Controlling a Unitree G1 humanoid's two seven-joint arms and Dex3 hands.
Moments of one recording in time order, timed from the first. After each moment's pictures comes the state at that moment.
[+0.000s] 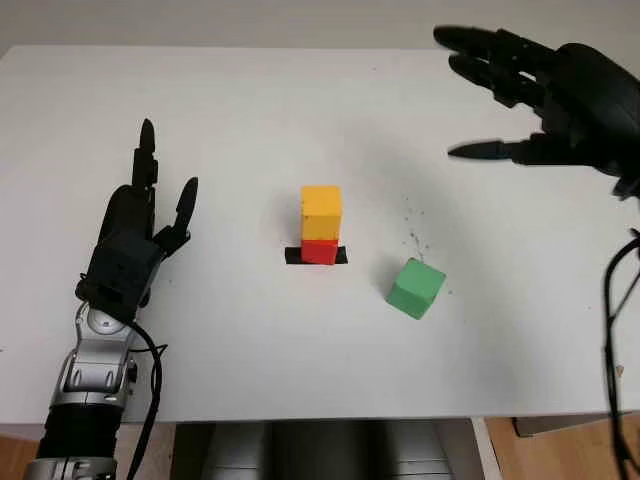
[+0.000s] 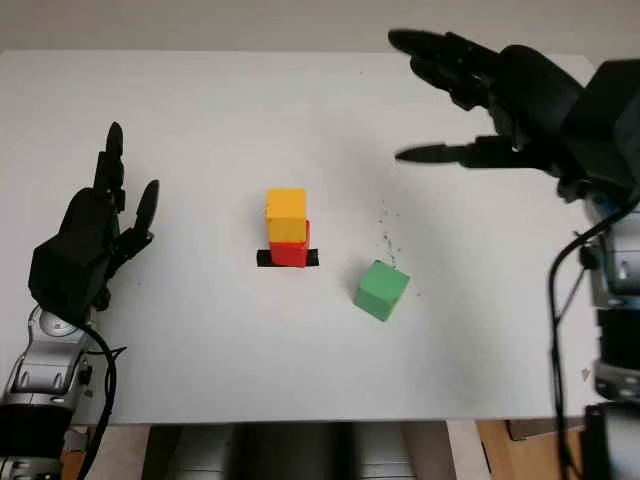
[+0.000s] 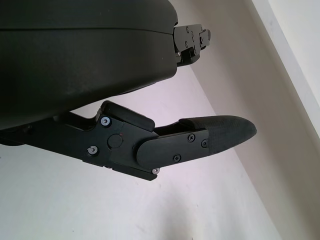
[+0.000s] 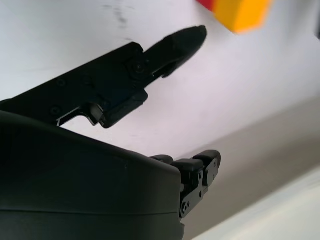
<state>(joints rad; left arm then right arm) -0.32 0.37 0.14 0.22 0.13 -0.13 0.00 -0.67 -0.84 -0.10 0.18 -0.06 -0.10 0.71</state>
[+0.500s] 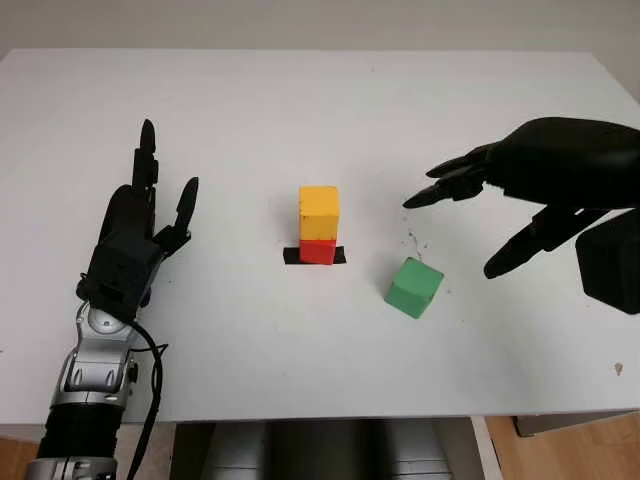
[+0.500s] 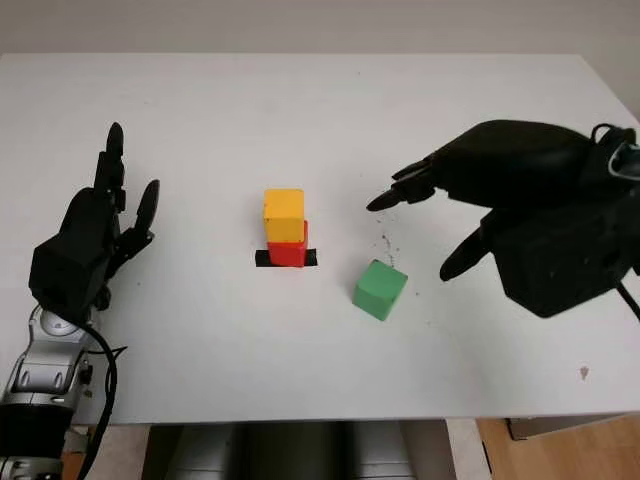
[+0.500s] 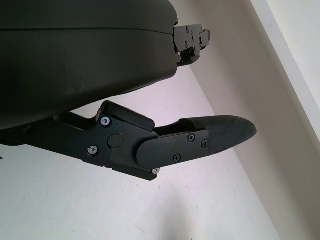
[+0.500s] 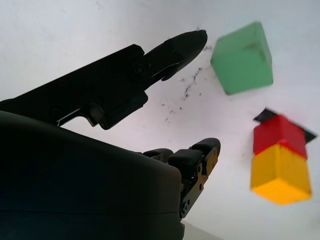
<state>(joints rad) -0.32 0.37 0.14 0.22 0.12 -0.12 0.00 -0.59 -1.03 0.05 0.01 -0.29 -0.52 0.87</state>
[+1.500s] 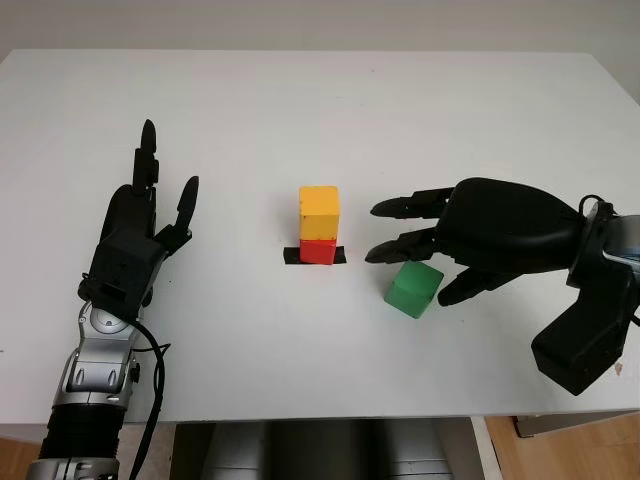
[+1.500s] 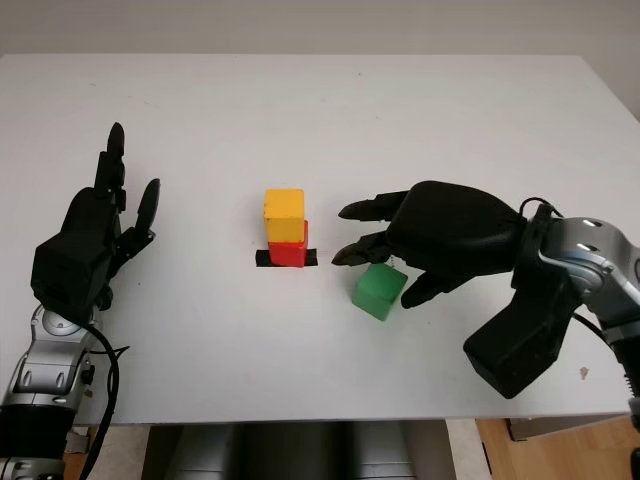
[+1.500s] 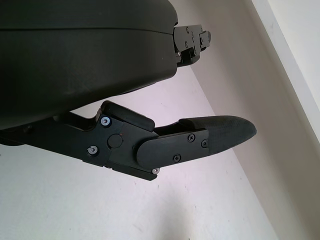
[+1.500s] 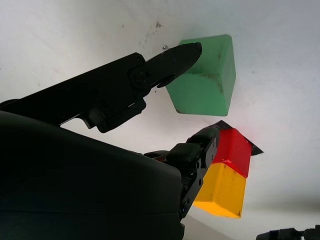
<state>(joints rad) -0.32 0.36 0.14 0.21 0.12 -0.11 0.01 -0.56 -0.90 0.16 0.24 -0.58 -0.90 0.44</state>
